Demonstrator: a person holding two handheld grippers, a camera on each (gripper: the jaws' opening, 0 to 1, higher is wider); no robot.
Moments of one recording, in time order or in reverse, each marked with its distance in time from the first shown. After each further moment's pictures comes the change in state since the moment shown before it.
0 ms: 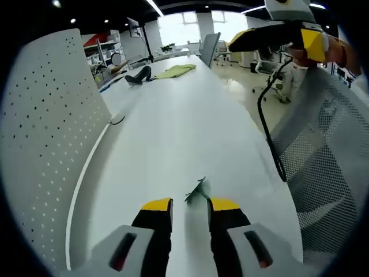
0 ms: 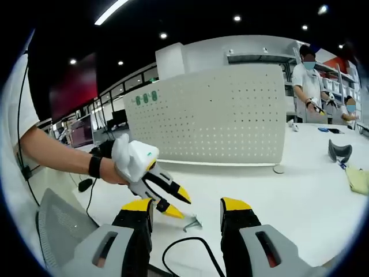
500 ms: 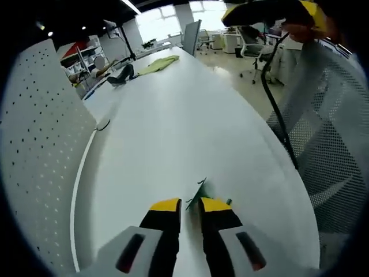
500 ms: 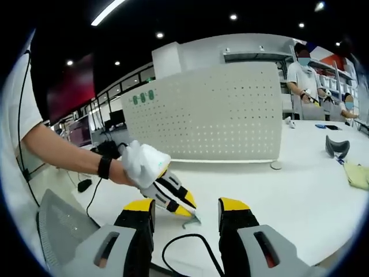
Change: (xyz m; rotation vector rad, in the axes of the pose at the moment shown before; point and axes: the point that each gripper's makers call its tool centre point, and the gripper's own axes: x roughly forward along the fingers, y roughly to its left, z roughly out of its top) left arm 0.024 -0.005 -0.006 0.139 0.073 -0.069; right arm -0.004 -0.004 -0.005 0.028 0.003 -0.014
